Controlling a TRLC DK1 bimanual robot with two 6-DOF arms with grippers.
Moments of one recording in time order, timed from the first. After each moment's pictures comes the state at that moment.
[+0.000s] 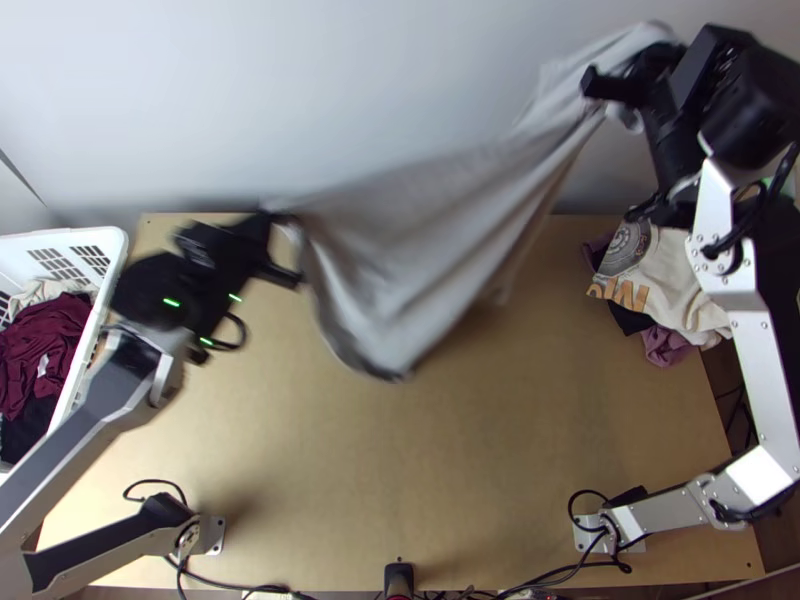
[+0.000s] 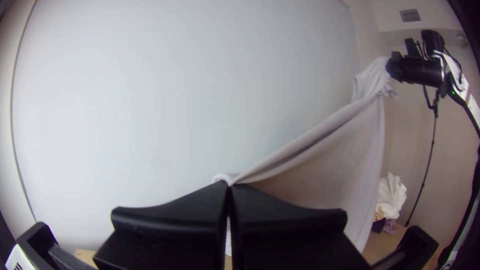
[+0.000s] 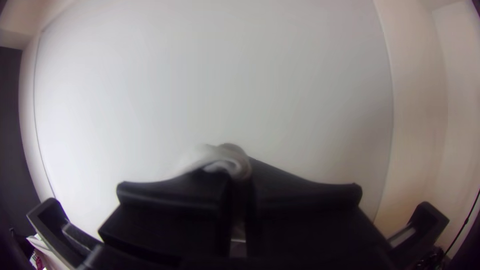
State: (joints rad) left arm -0.48 1.11 1.14 0.09 -0.18 0.01; right arm 0.41 1.58 2.17 -0.40 0.45 0.04
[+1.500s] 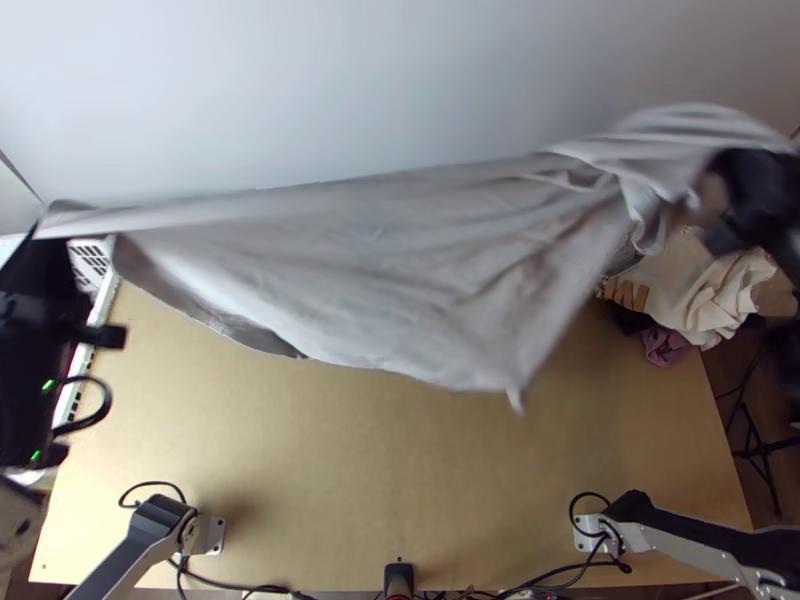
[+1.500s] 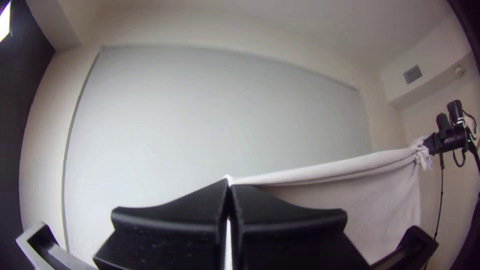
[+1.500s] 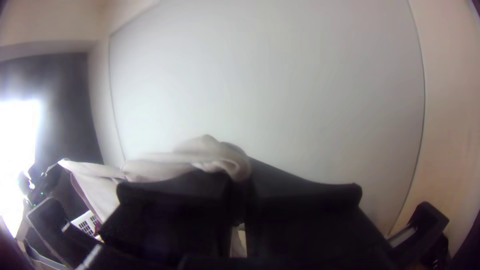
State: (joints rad) left arm -0.29 0.62 1.15 0.02 -0.17 0.02; right arm 0.56 1.22 2.23 -0.94 0.24 0.13
